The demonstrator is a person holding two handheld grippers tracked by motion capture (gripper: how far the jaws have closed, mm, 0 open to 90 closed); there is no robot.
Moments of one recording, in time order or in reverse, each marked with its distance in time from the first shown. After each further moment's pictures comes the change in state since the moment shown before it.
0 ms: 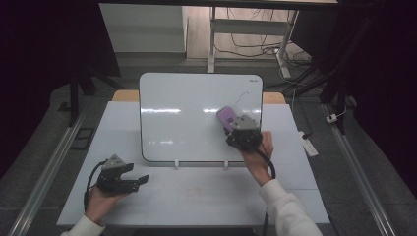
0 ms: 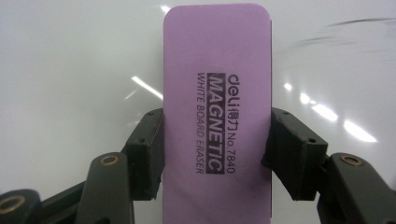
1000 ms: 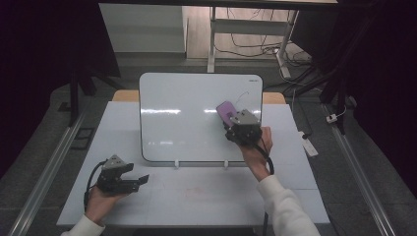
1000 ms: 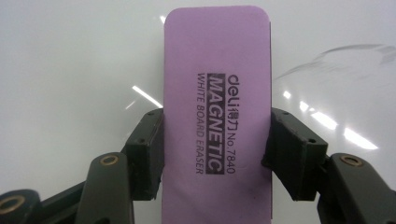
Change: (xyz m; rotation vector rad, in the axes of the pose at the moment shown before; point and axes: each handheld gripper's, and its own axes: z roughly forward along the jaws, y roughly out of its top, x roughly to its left) left arm 0.000 0.000 0.000 0.001 0.000 -0.001; right arm -0.010 0.012 0.005 -0.041 -0.014 0.024
